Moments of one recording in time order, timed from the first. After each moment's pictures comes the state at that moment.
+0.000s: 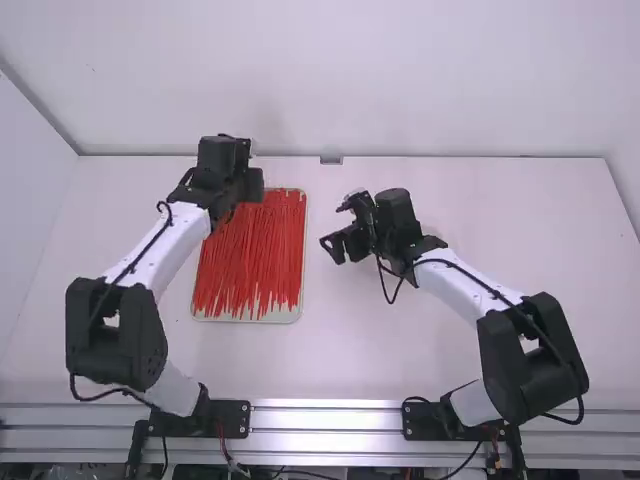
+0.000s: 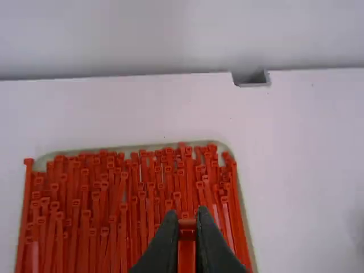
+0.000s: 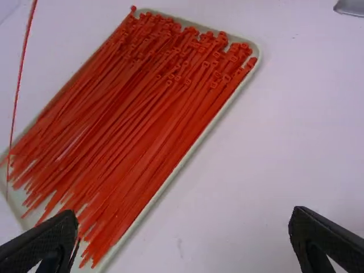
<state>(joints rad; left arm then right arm) -0.12 1.63 1.24 -0.29 0.07 -0.11 0.42 1.59 0.90 -0.03 -0.44 0.02</state>
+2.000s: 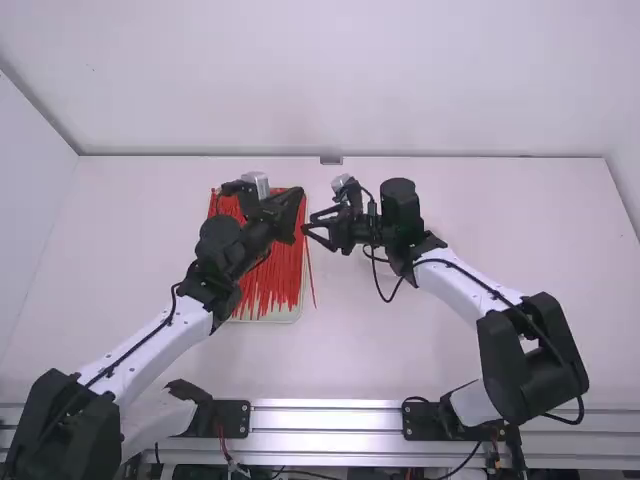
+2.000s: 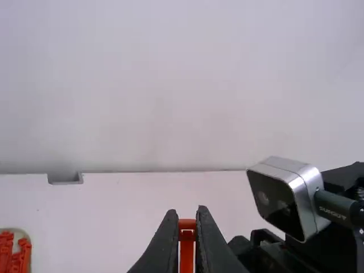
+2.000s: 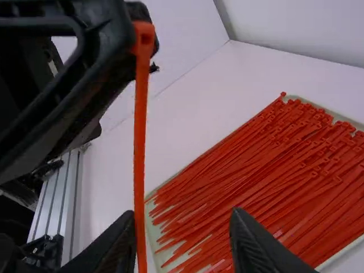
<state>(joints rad) -0.38 1.20 0.64 0.57 0.17 -0.48 0.42 1.59 0.90 0.31 -0.90 0.21</state>
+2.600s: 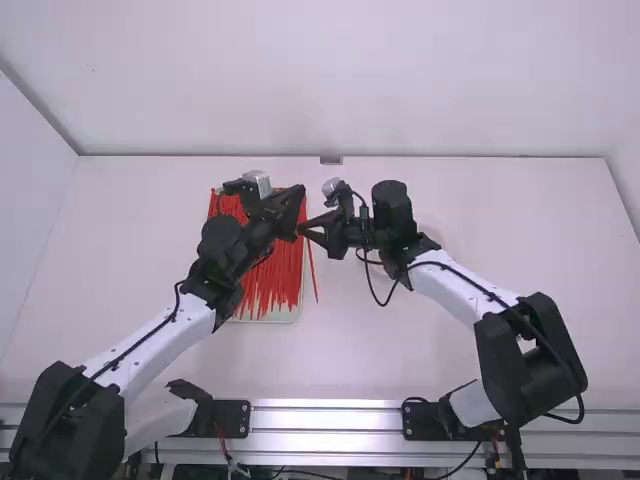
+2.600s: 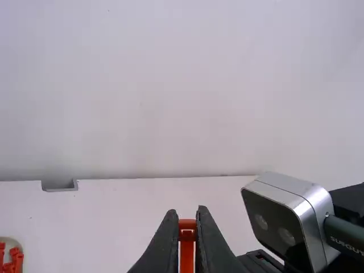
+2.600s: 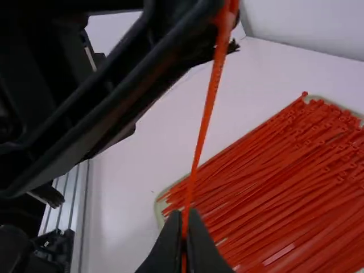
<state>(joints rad) -0.38 1.22 0.64 0.62 0.17 -0.48 0.47 1.59 0.90 0.33 -0.90 0.21</state>
